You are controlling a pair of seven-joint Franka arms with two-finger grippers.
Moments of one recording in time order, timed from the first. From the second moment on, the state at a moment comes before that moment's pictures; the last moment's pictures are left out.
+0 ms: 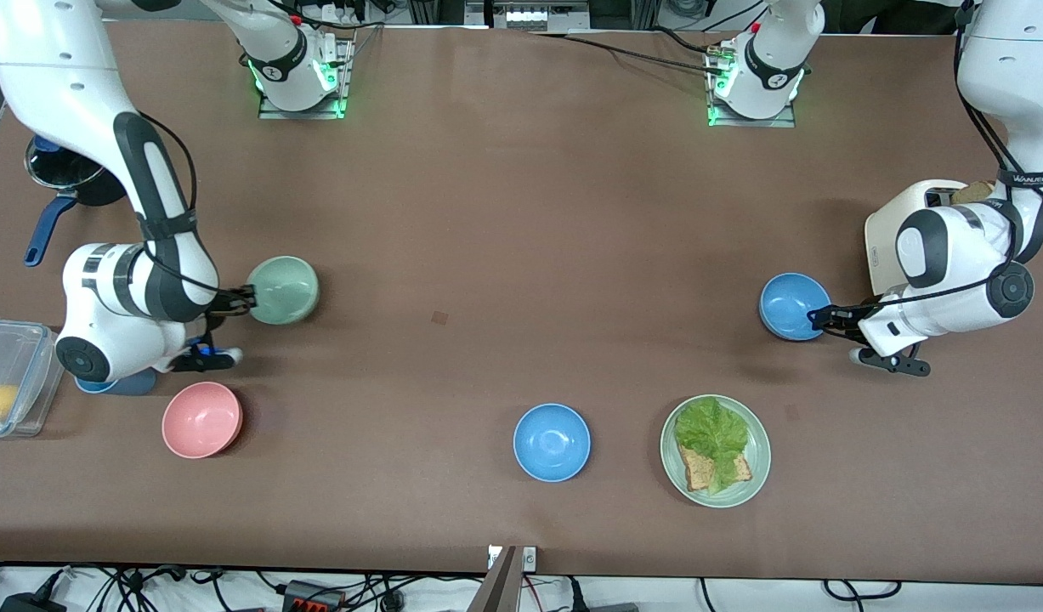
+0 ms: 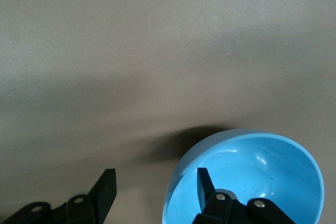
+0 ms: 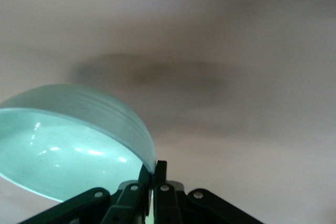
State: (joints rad) left arm 0.33 0.51 -0.19 -1.95 -0.01 2.30 0.34; right arm 0.01 0.66 0.02 -1.54 0.14 1.63 -0.10
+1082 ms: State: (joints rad) left arm 0.33 0.52 -0.19 -1.95 -0.01 2.30 0.31; right arm 0.64 0.73 0.06 -1.43 0.27 1.94 0.51
